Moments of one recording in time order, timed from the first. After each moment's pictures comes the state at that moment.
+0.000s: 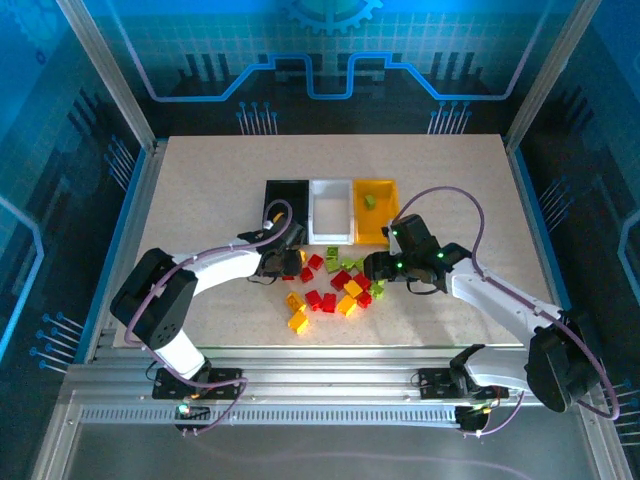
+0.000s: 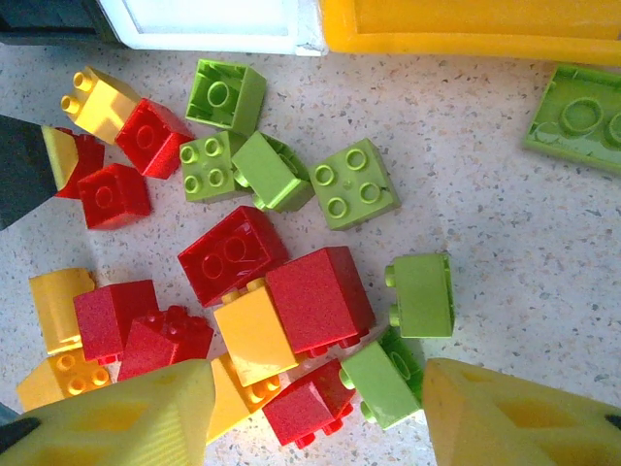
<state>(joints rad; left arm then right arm) -0.57 1.64 0.91 -0.45 -0.14 -0.67 0.53 1.23 0.79 -0.55 -0.16 0.48</state>
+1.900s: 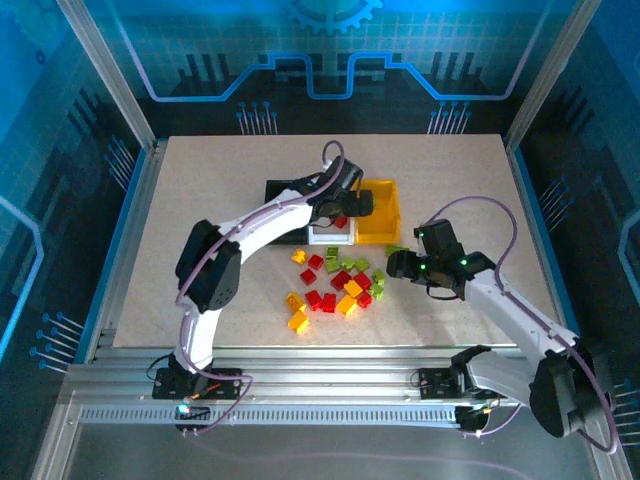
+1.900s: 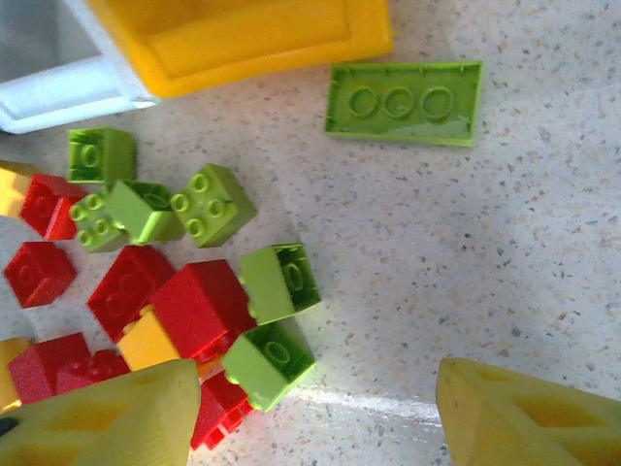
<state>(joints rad) -0.67 2.00 1.70 -0.55 -0.12 -0.65 0.35 1.12 0.70 -0.60 -0.13 0.56</state>
